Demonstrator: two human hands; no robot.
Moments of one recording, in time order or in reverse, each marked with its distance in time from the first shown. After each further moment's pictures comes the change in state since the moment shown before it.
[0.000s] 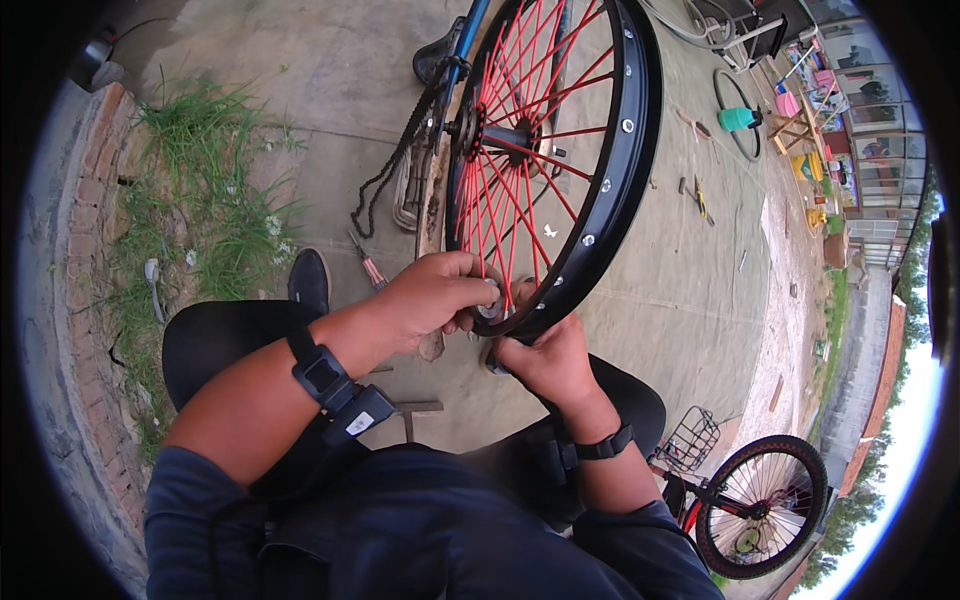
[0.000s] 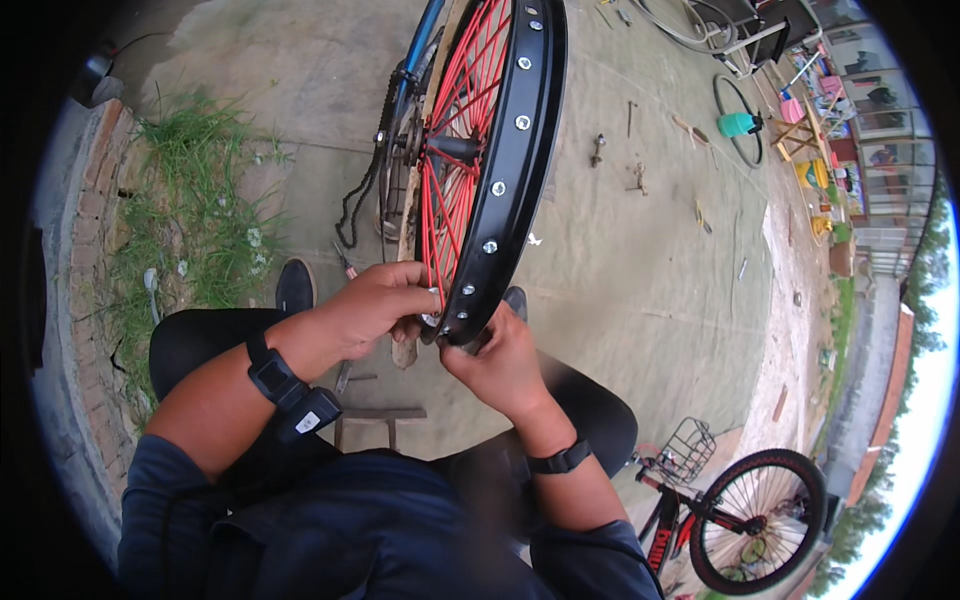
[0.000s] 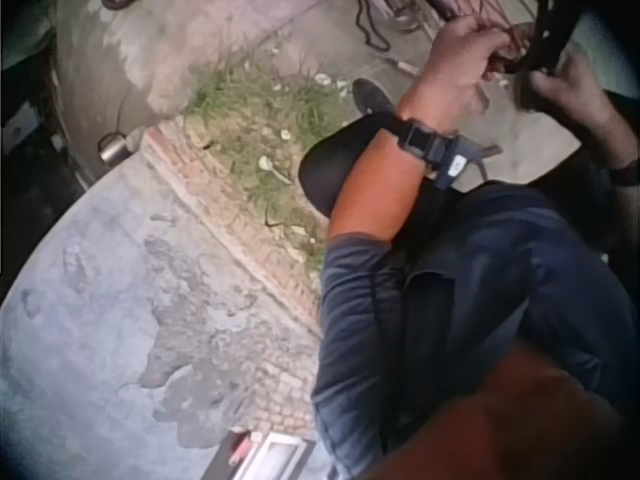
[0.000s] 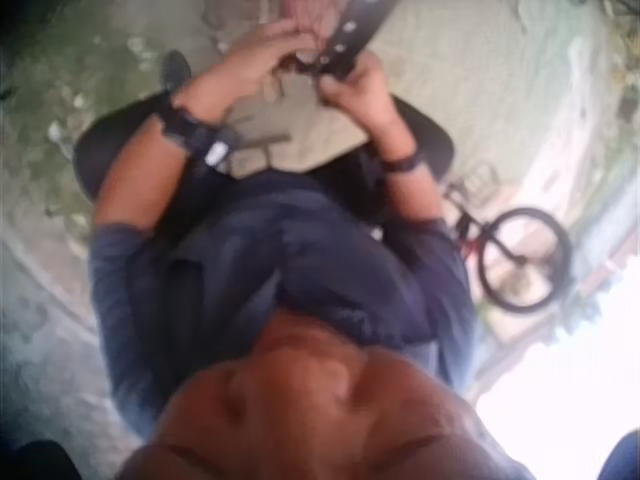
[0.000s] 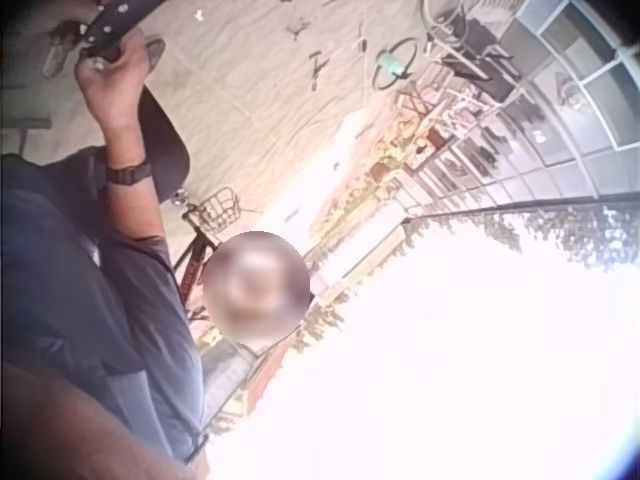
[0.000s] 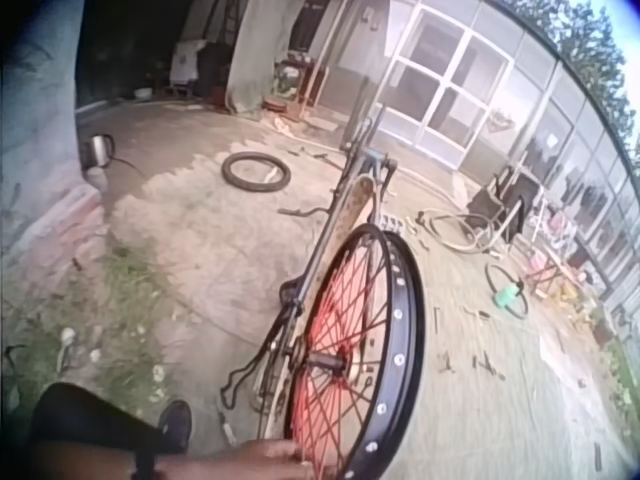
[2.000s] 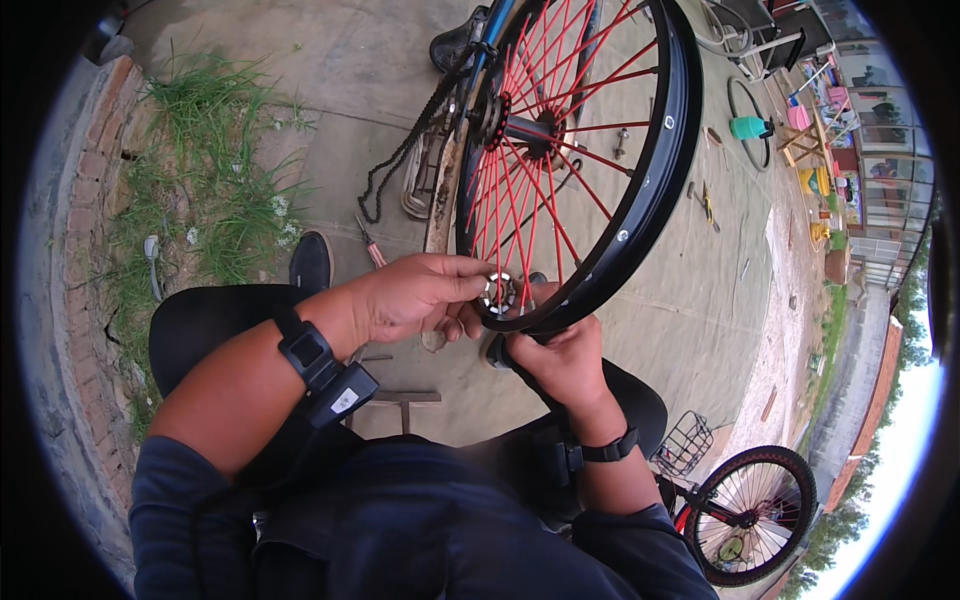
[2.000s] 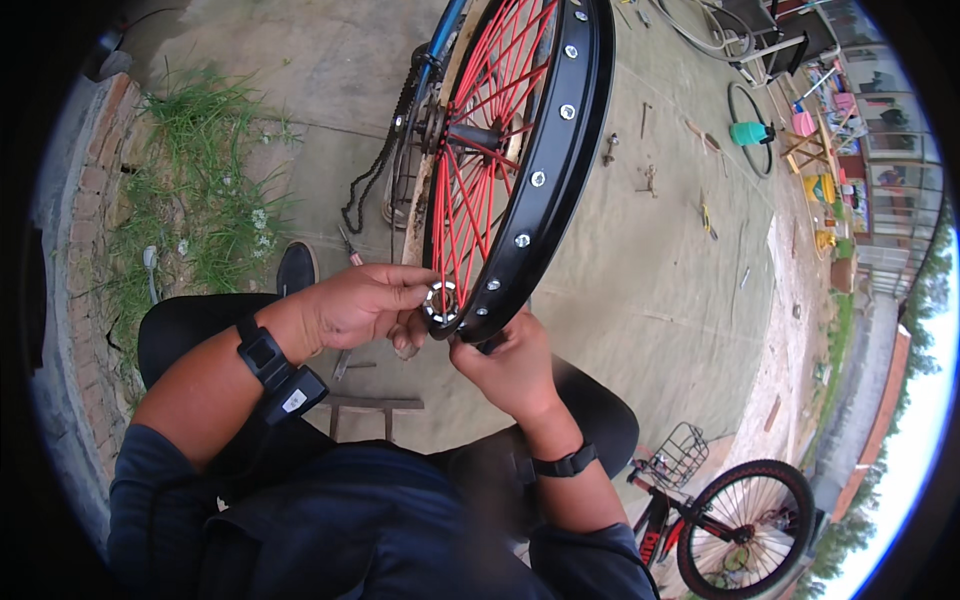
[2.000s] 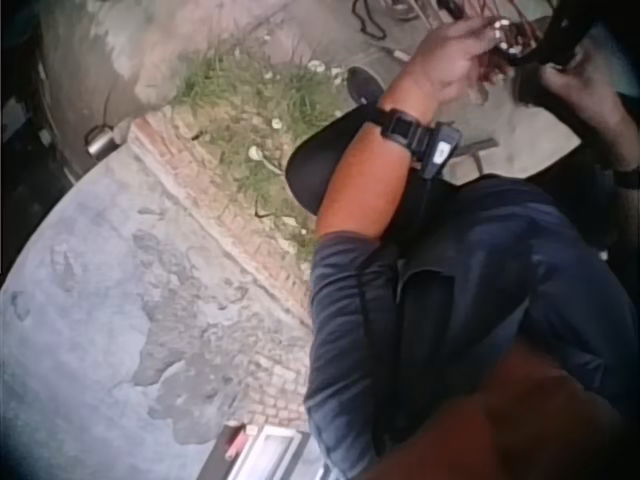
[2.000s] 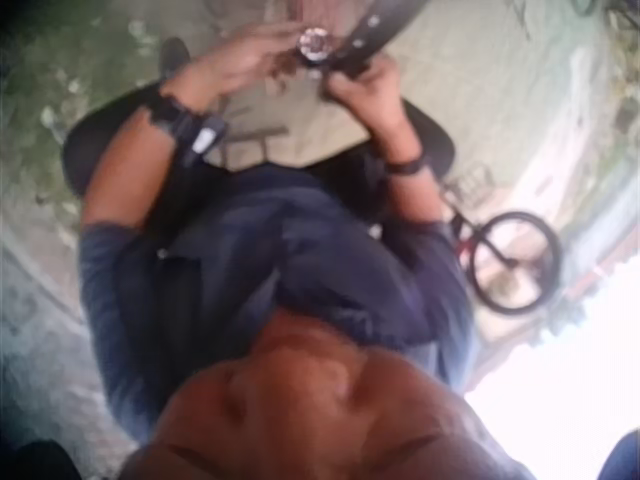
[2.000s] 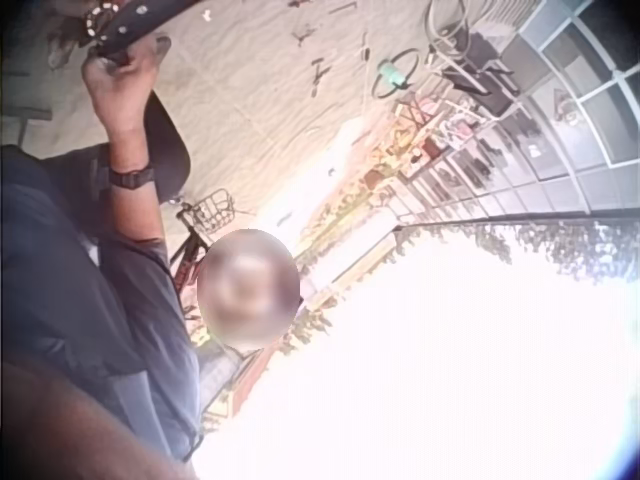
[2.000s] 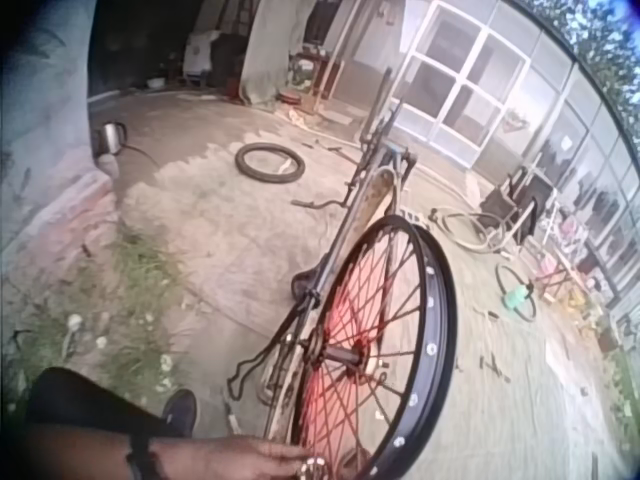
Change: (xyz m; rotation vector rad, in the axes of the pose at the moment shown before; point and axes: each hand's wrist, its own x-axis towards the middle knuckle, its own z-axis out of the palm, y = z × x) left_hand -0.005 -0.019 -0.031 -0.335 -0.333 -0.068; right_hand -0.006 -0.001 -0.002 0.006 -0.001 -0.018
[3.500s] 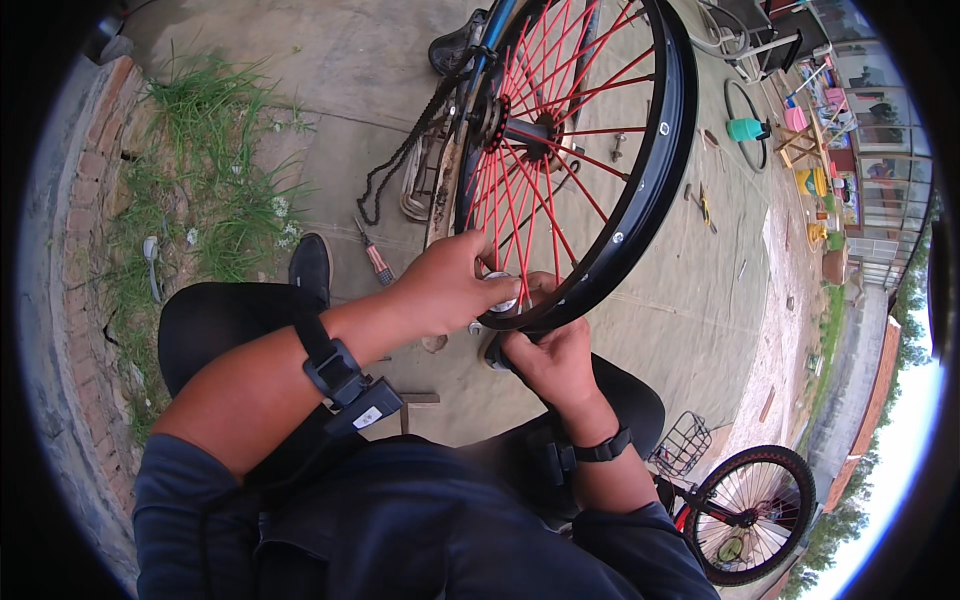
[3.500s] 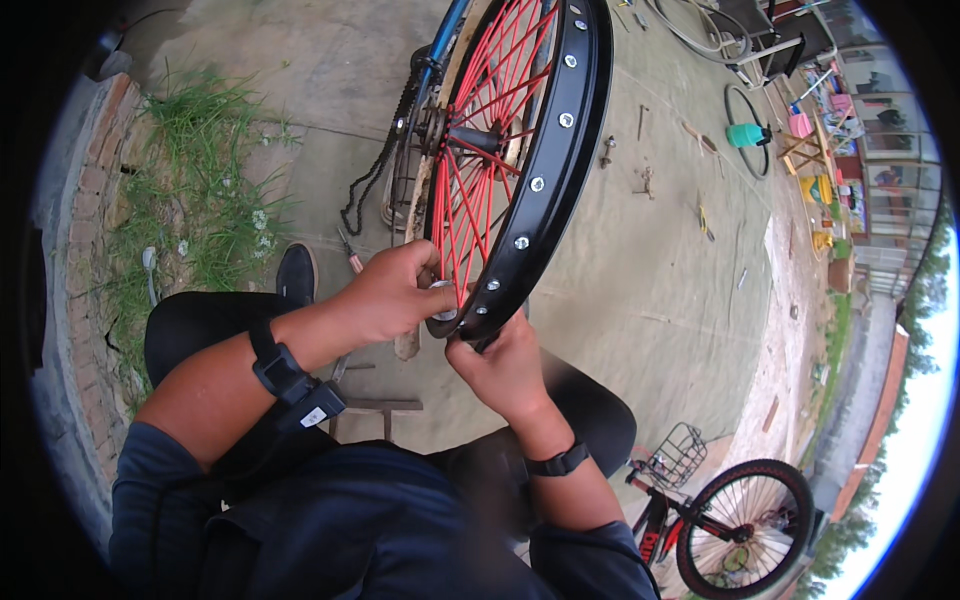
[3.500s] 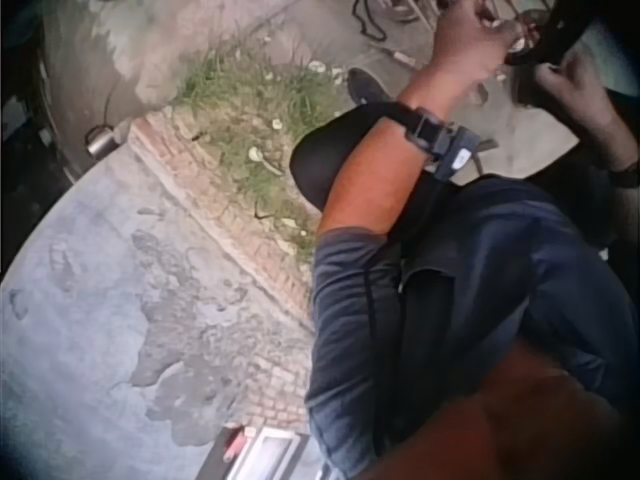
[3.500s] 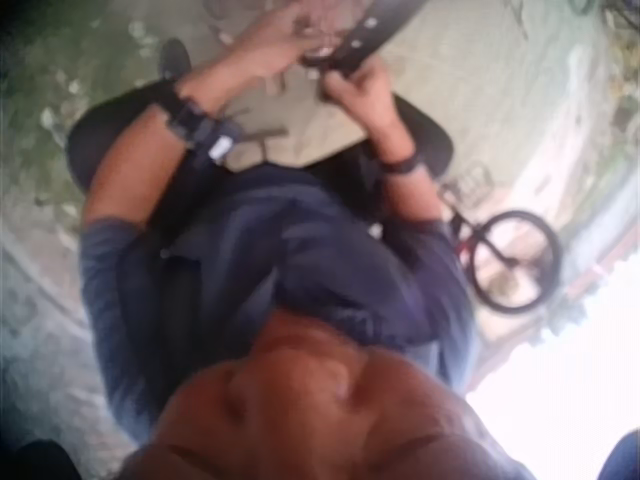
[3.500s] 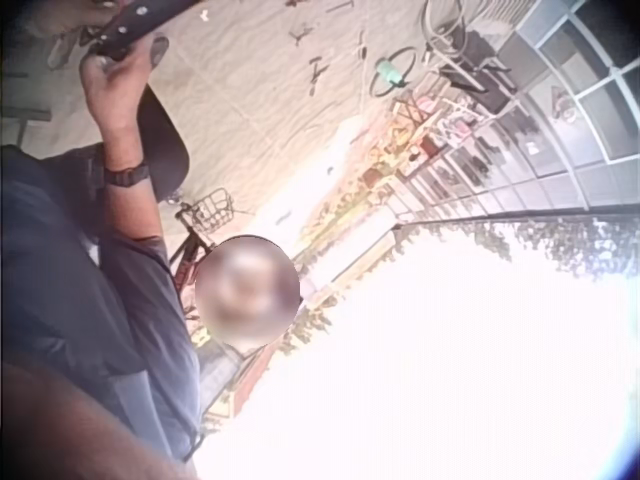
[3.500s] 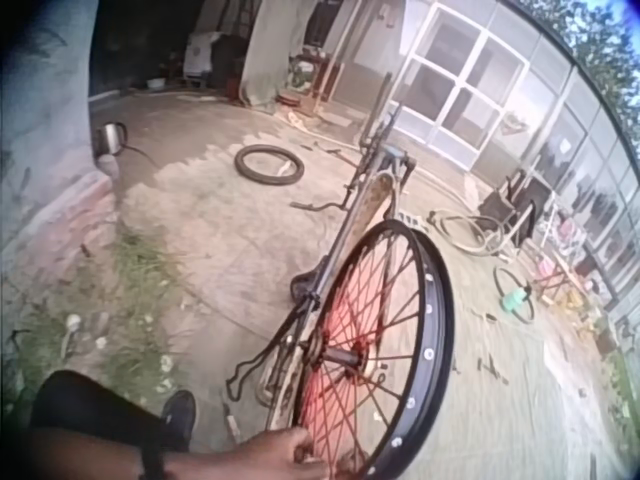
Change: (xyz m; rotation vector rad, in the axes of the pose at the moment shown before) left_hand 0.023 0.005 0.032 0.870 0.509 0.303; right_hand 0.004 0.012 0.013 0.015 0.087 0.023
